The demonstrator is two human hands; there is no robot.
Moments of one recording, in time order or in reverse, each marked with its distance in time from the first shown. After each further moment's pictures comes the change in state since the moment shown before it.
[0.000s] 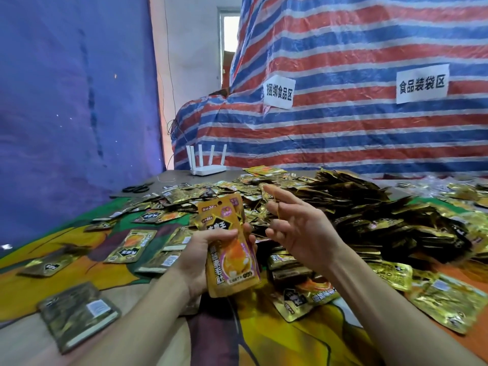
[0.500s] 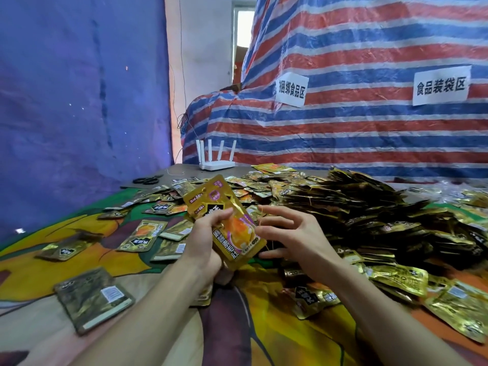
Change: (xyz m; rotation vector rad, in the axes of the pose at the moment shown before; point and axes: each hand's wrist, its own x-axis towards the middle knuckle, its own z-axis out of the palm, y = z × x) left_hand 0.007 0.004 -0.002 -0.048 0.355 0.229; right_hand -0.003 0.027 0.011 -0.560 0.187 -0.032
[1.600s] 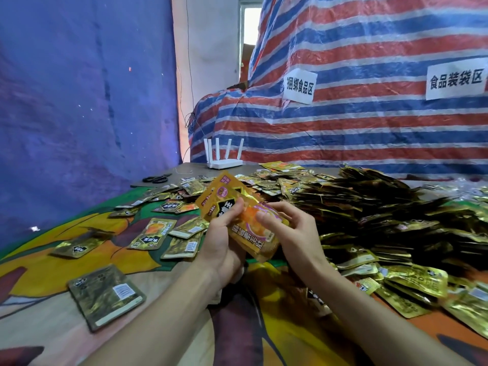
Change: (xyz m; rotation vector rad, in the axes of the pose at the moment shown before) left_hand -0.005 -0.004 0.008 -0.125 -0.067 -0.015; right_hand 0.001 0.009 0.031 -0.071 0.139 -0.252
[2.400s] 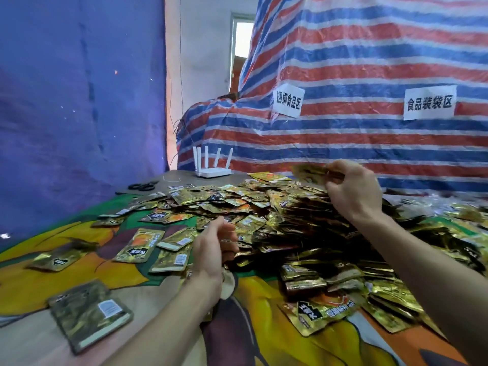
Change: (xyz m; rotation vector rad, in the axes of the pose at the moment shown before) left_hand 0.004 -0.008 -0.007 0.406 0.289 0.313; right_hand 0.081 -0.058 -0.101 -1.134 0.396 -0.181
